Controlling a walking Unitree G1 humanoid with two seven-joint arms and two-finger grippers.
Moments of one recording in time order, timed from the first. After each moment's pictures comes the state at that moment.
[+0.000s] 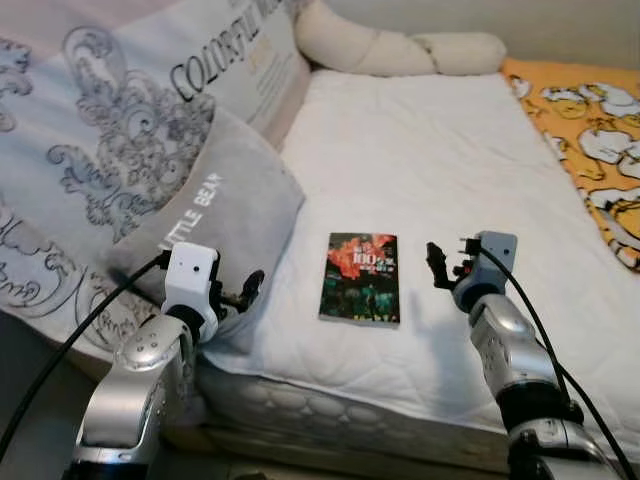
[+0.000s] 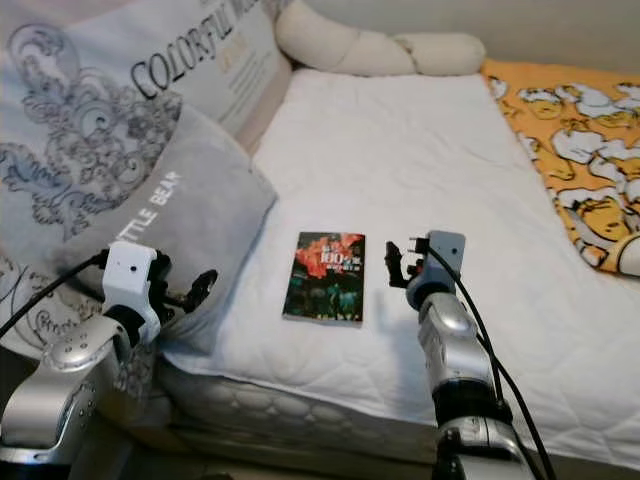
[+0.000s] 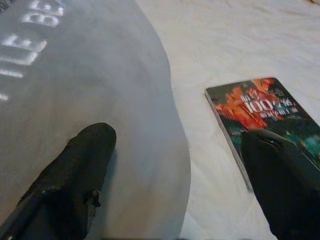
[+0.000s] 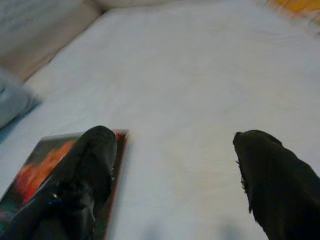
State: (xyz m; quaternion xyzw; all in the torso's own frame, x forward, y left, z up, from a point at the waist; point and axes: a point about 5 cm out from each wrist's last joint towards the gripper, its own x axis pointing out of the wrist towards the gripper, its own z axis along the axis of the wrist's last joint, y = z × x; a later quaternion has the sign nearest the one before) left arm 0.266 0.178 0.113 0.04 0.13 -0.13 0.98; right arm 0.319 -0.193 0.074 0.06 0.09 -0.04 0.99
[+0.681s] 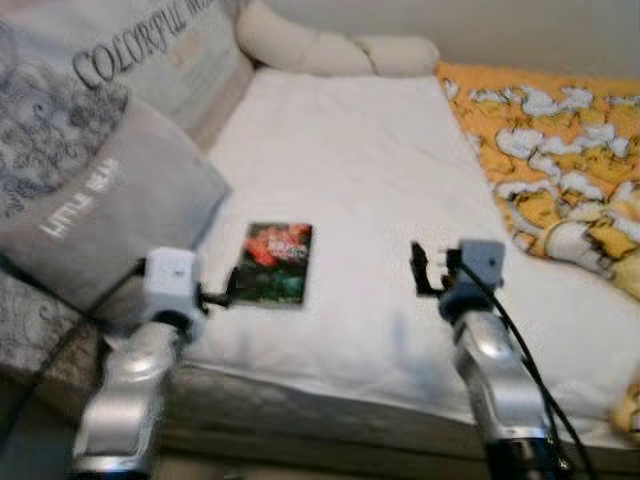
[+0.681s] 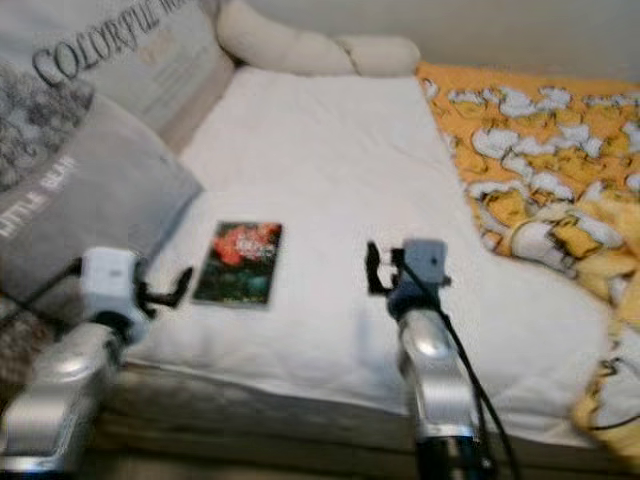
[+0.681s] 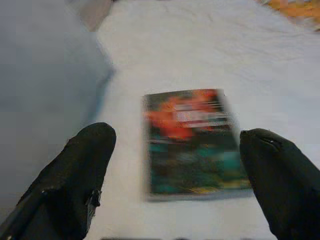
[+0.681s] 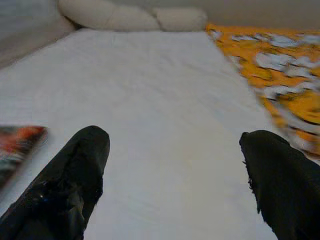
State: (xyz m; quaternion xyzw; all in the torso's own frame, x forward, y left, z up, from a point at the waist) left arm 0.263 0.183 0.105 0.03 0.11 -0.07 0.99; right arm 0.288 -0.161 0.091 0.01 0.07 -0.03 1.00
